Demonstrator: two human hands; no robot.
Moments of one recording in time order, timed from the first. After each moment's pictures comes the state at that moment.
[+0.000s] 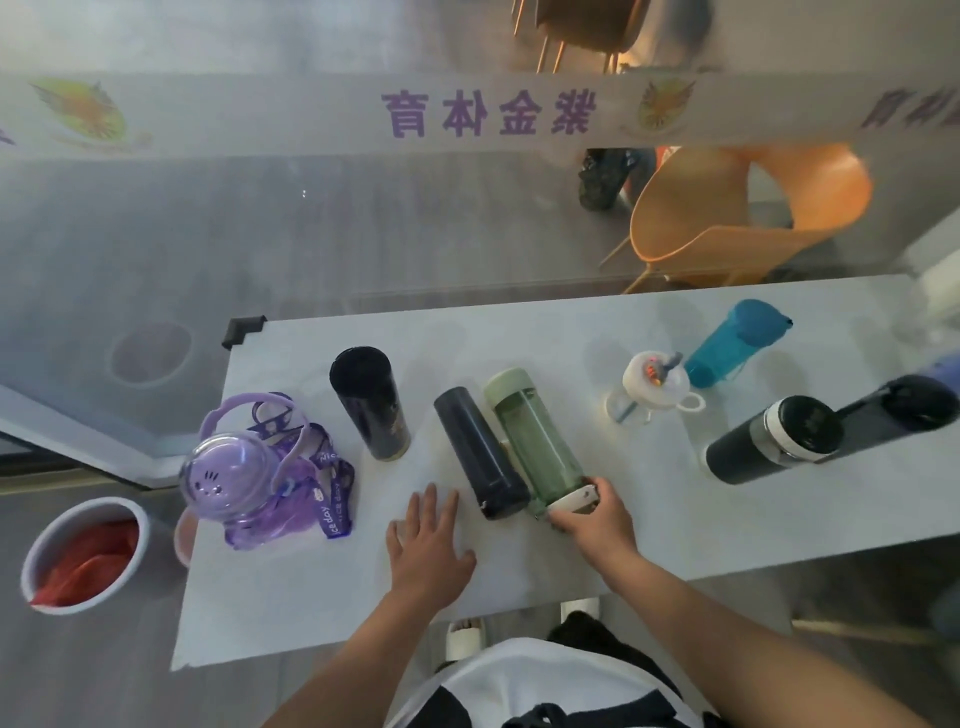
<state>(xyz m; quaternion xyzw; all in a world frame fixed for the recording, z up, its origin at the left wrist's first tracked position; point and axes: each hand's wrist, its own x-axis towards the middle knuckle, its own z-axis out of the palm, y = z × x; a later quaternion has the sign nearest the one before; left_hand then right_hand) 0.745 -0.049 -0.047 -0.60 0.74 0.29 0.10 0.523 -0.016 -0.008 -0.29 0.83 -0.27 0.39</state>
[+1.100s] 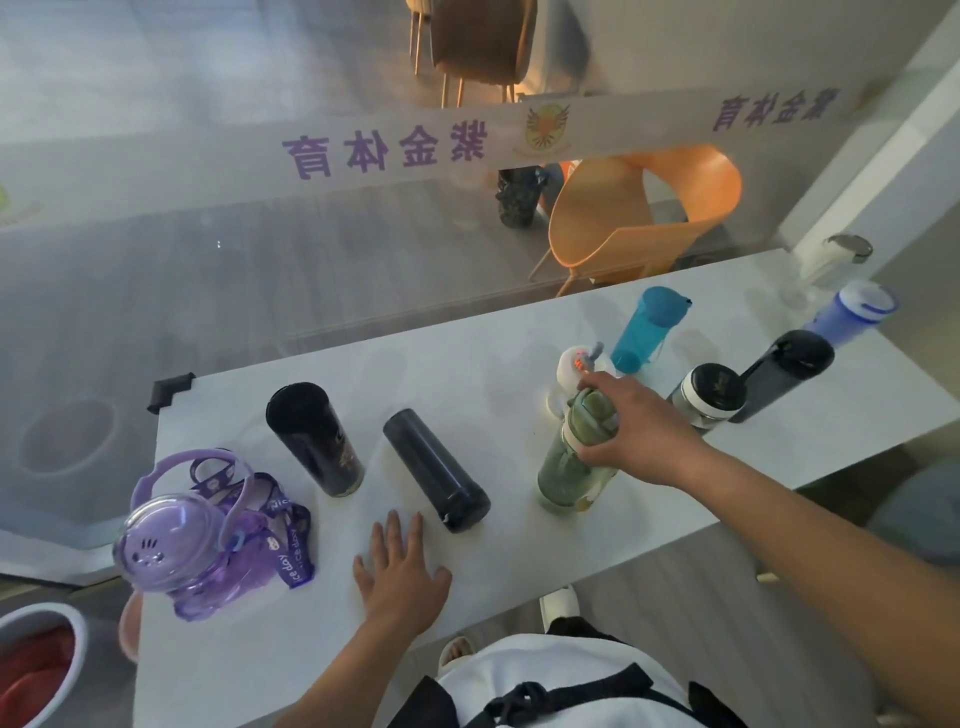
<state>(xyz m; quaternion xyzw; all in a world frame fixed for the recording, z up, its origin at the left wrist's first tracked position) 0.743 -0.044 -0.048 -0.59 0.75 0.27 0.12 0.461 -0.025 0.165 -0.53 0.81 -0.08 0.24</state>
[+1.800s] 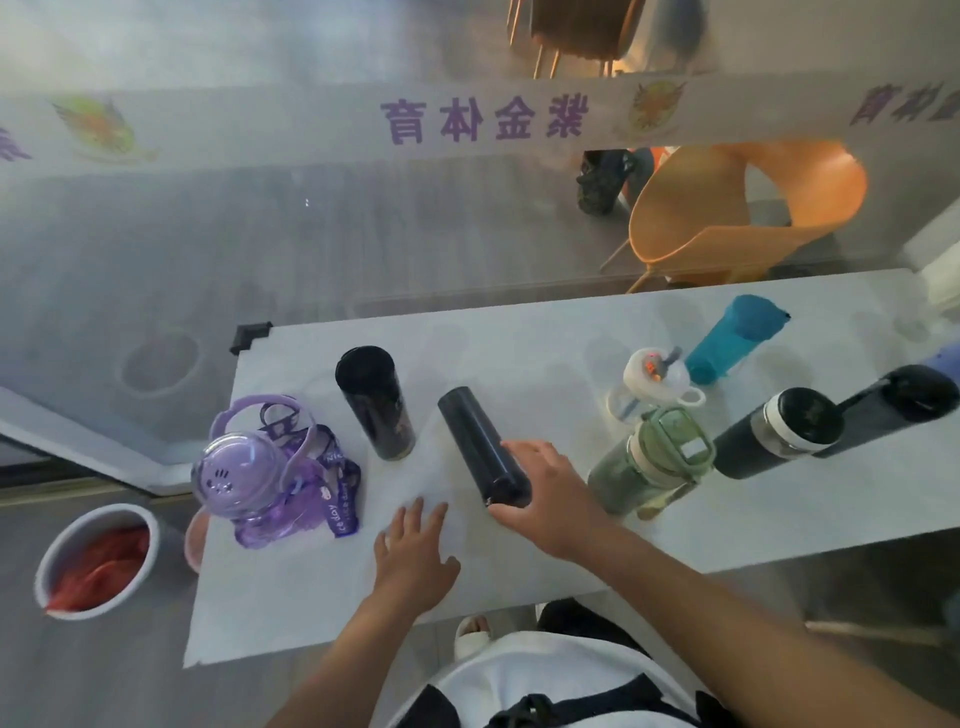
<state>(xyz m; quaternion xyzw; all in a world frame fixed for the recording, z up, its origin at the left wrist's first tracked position) 0.771 -0.051 -0.034 -0.60 0.73 0.29 0.12 0.577 -0.037 0.084 -0.63 0.70 -0.13 0.31</state>
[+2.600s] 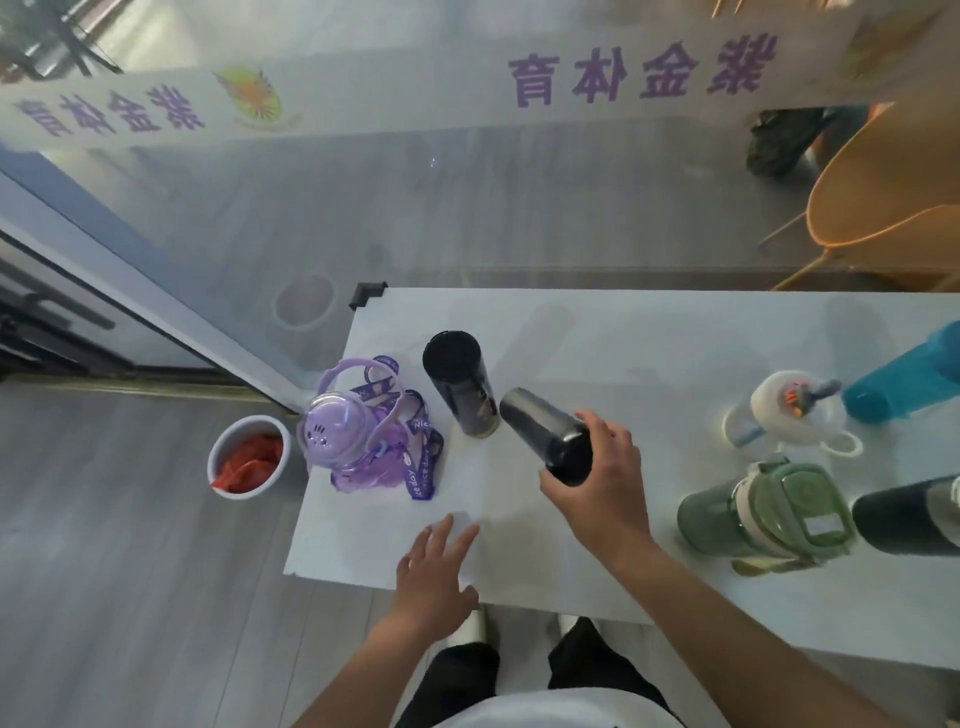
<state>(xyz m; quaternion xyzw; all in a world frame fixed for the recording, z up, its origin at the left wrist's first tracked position) 0.816 -0.006 -0.030 -0.66 0.67 0.30 0.14 0.594 -0.075 0.047 -0.57 0.71 -0.29 0.29</state>
